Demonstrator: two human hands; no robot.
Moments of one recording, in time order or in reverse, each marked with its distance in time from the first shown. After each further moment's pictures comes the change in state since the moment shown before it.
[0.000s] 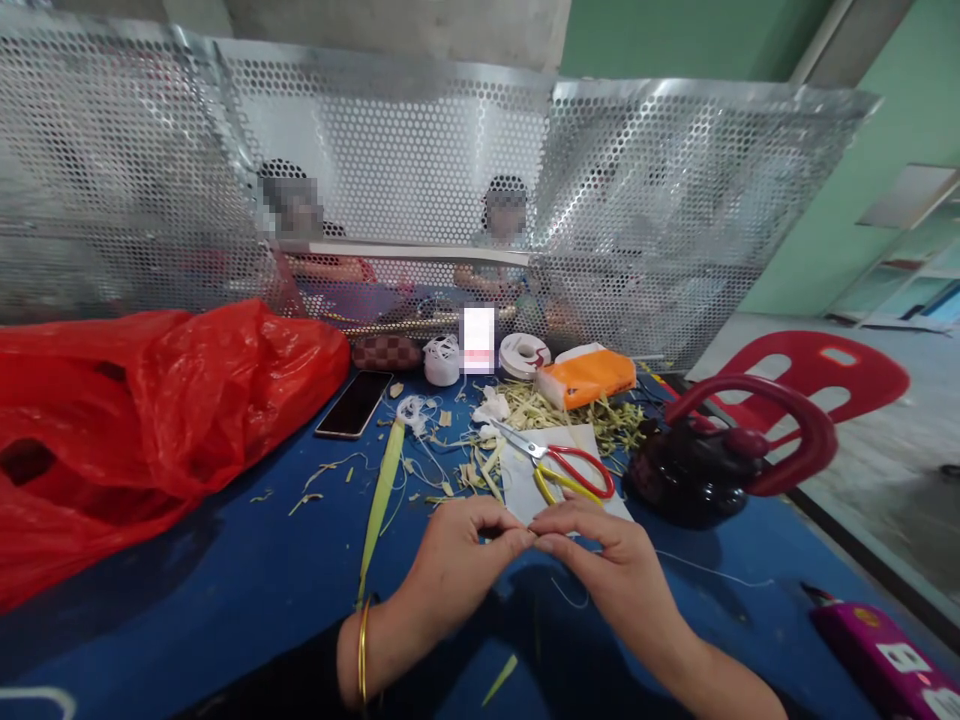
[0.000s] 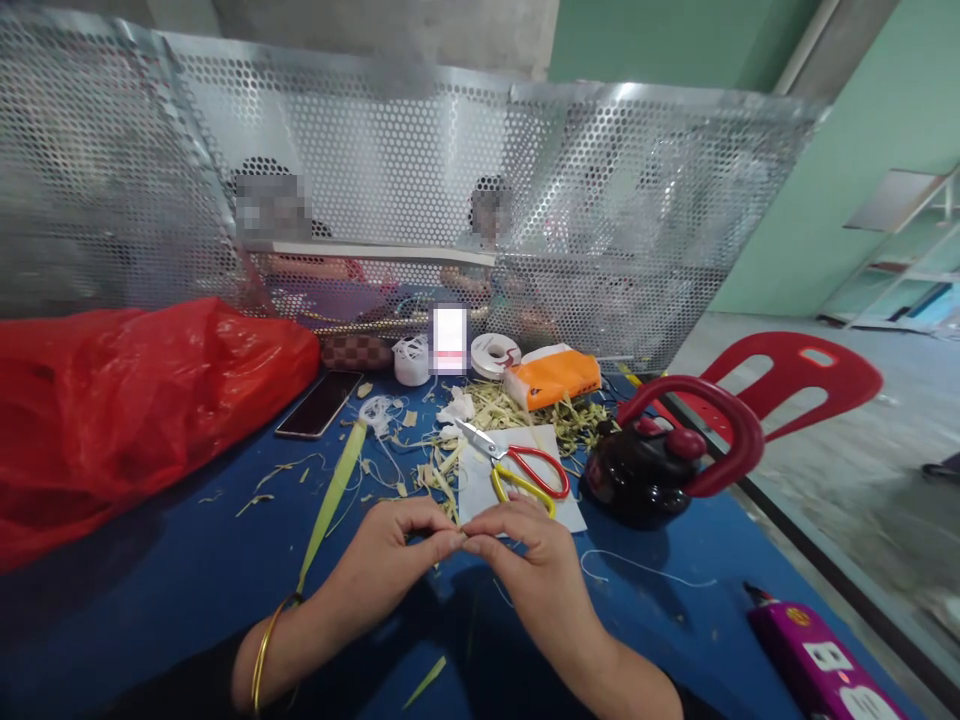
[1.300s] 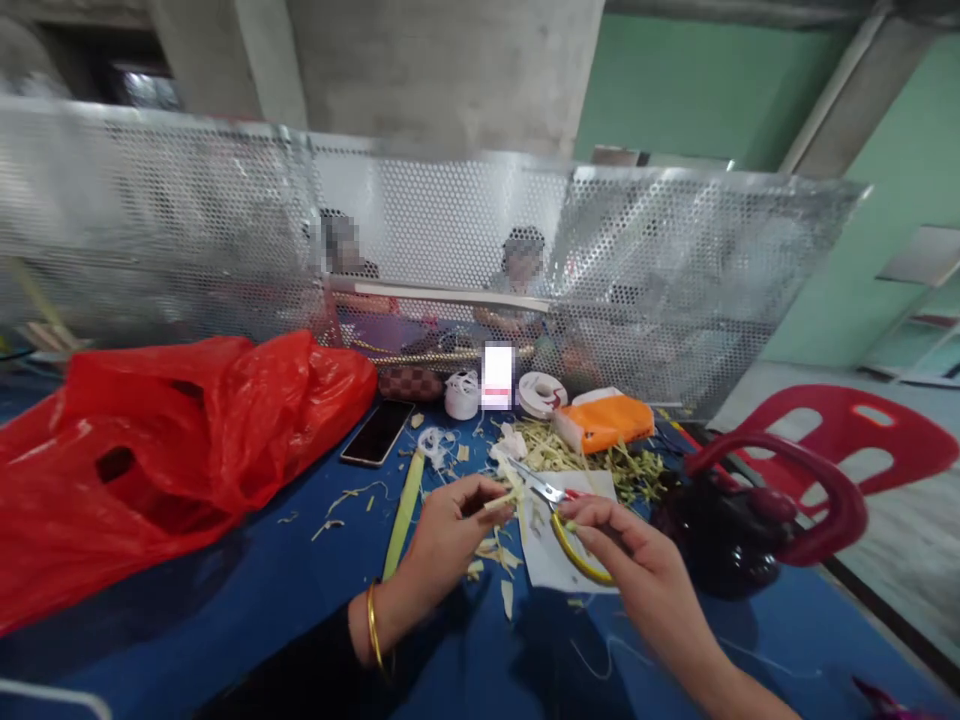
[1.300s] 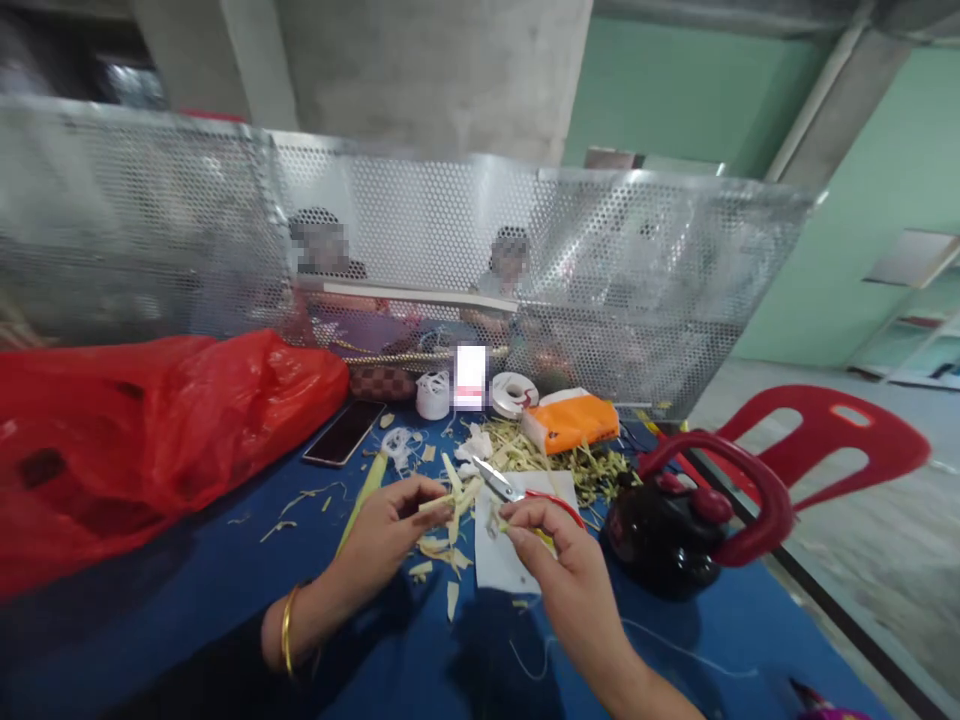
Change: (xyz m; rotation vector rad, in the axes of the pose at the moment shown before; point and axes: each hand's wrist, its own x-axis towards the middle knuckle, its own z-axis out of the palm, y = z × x) left_hand 0.022 -0.001 -0.037 -0.114 0.164 0.077; right_hand 0.028 -0.006 -0.008 0.063 0.071 0.052
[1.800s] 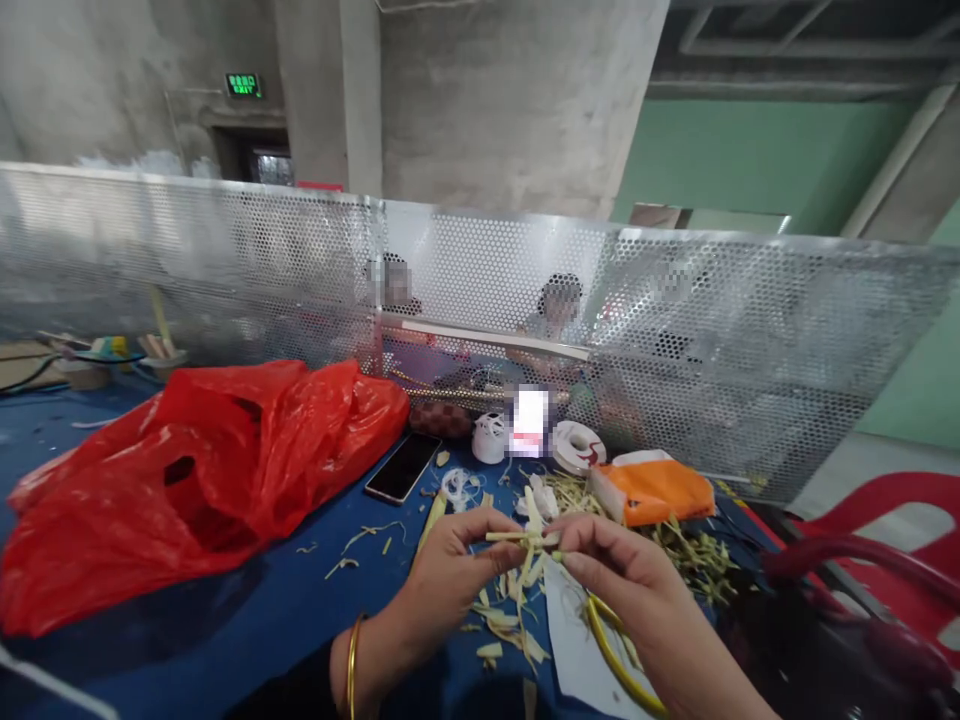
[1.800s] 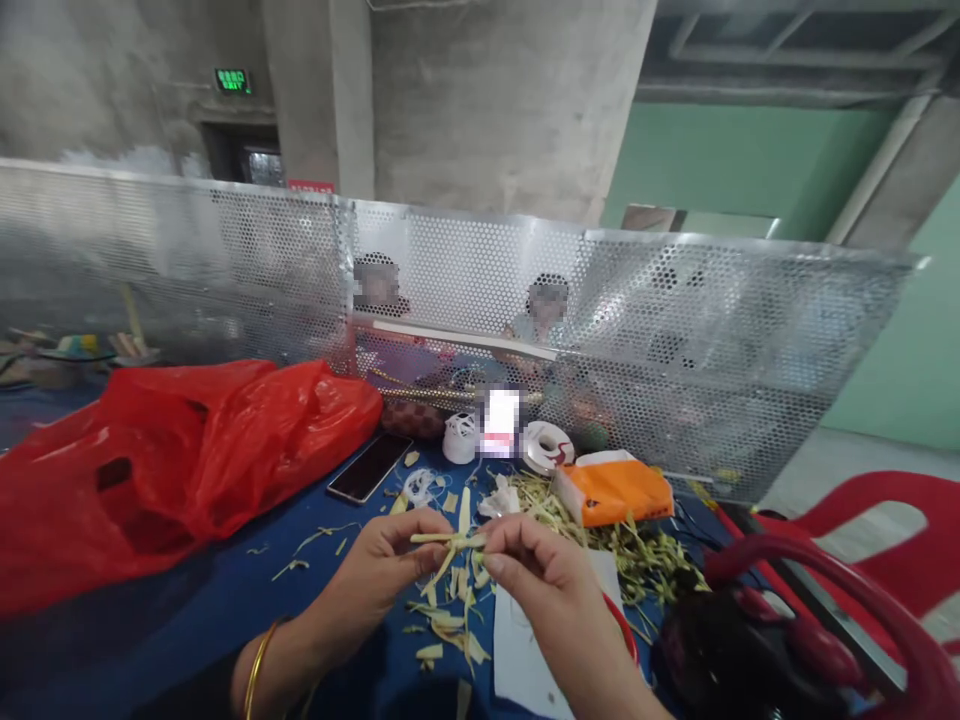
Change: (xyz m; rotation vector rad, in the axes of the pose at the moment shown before) left_hand 0.007 0.014 -0.022 -0.252 0.032 0.068; right_hand 0.048 -0.031 0.028 0.245 -0.346 0.031
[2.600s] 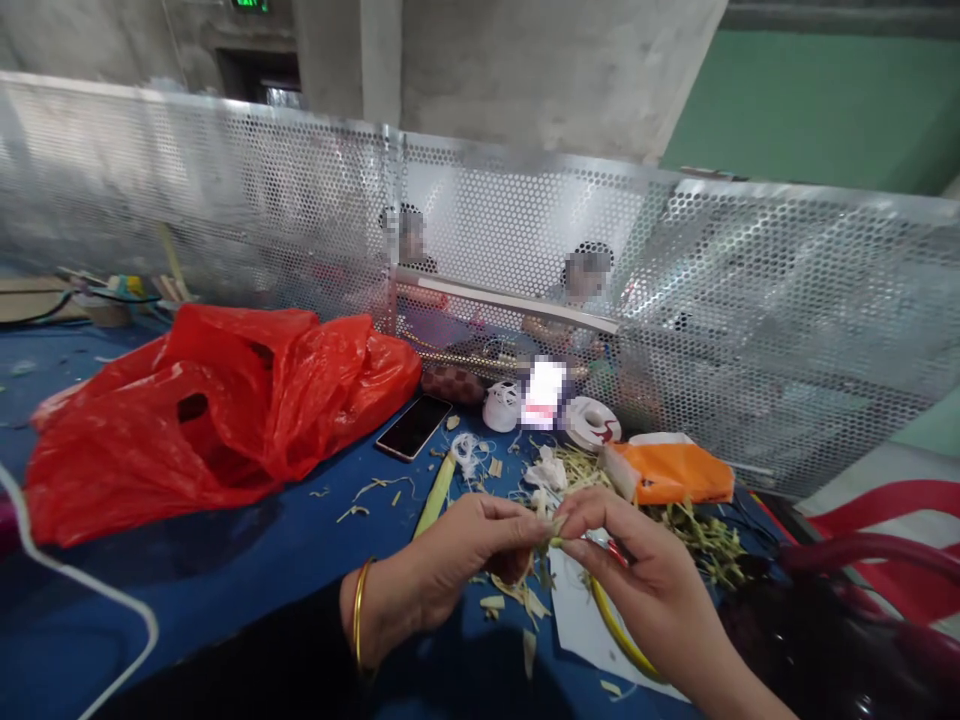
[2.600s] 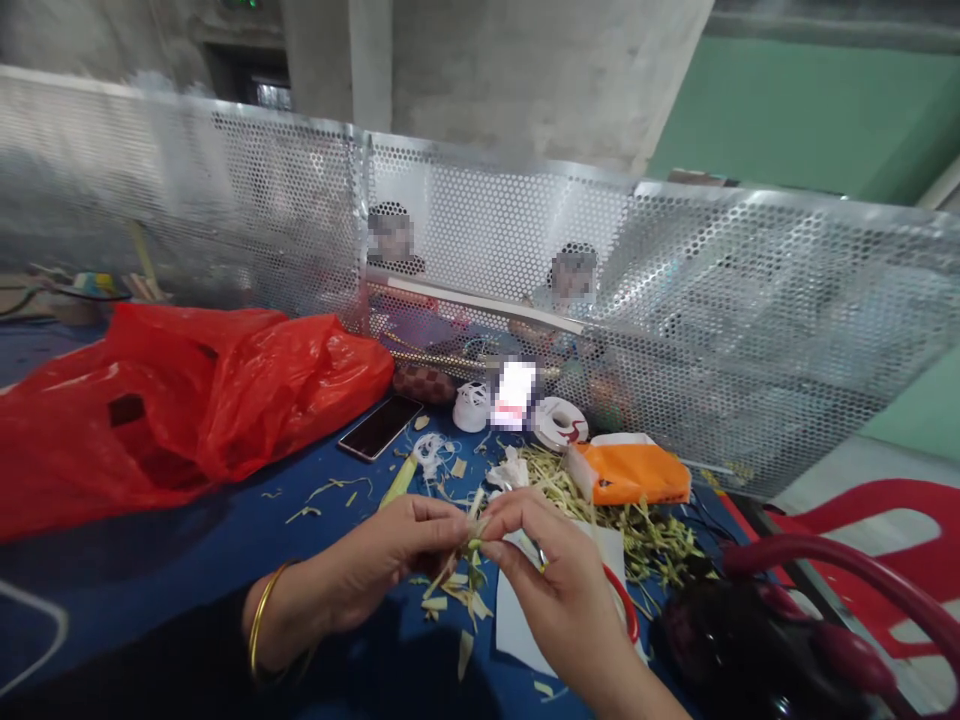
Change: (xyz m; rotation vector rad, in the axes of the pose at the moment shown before) left_hand -0.005 -0.008 0.004 -0.240 -0.194 -0.393; right_hand -0.002 0.003 -0.004 -0.453 -0.086 -0.387
